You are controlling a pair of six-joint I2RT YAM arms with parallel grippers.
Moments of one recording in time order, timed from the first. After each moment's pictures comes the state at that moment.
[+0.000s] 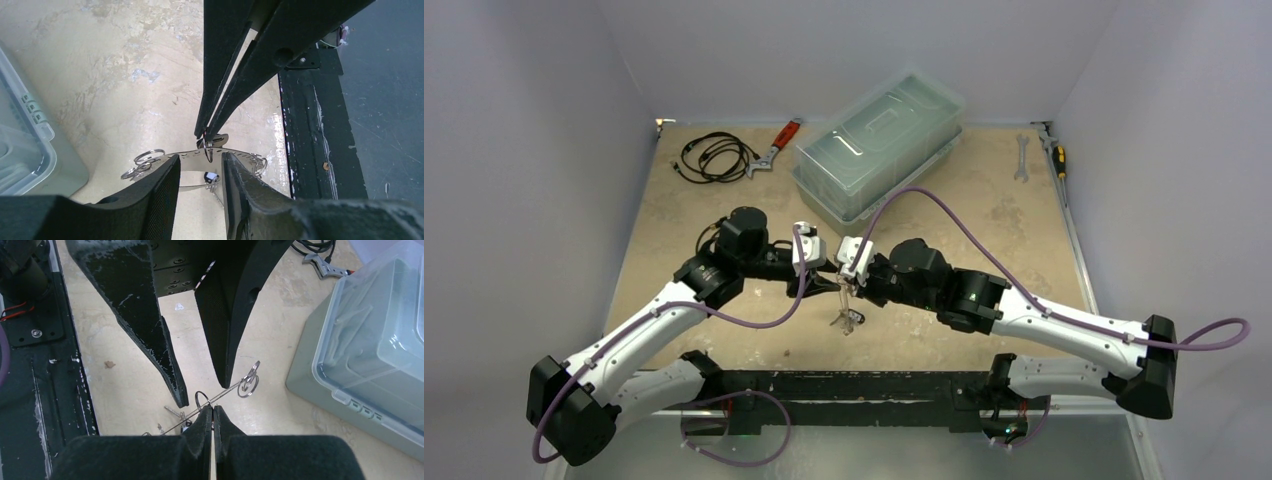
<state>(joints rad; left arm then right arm) -0.63 1.00 0.77 -0.20 0.83 0.37 1.13 1.09 0.95 -0.28 0.06 -0.24</state>
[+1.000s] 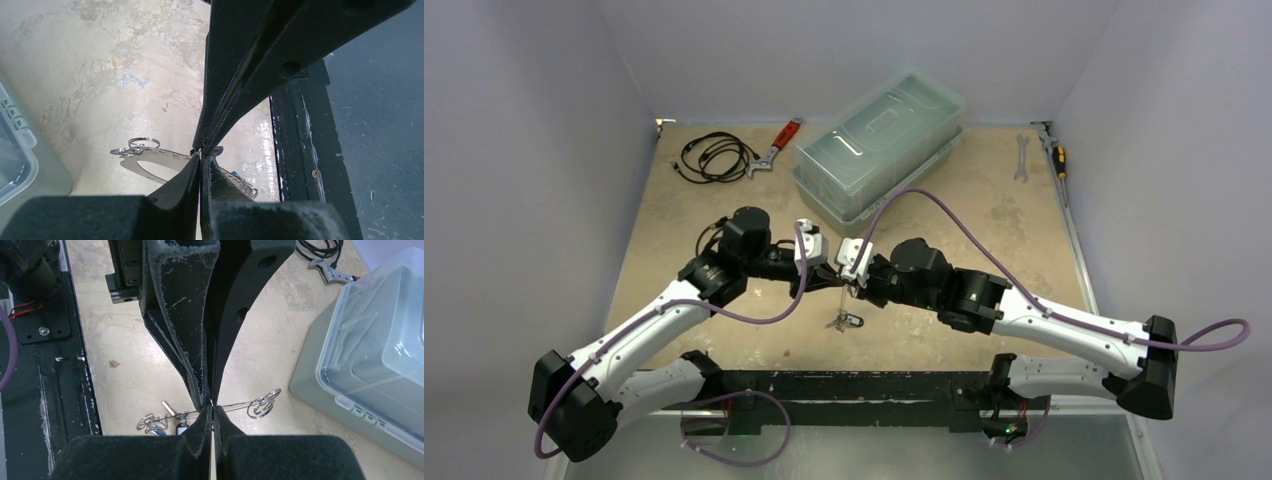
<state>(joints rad) -0.63 1.02 0.77 -0.16 0.86 0.31 1.13 1.09 0.95 -0.28 0.03 -0.25</state>
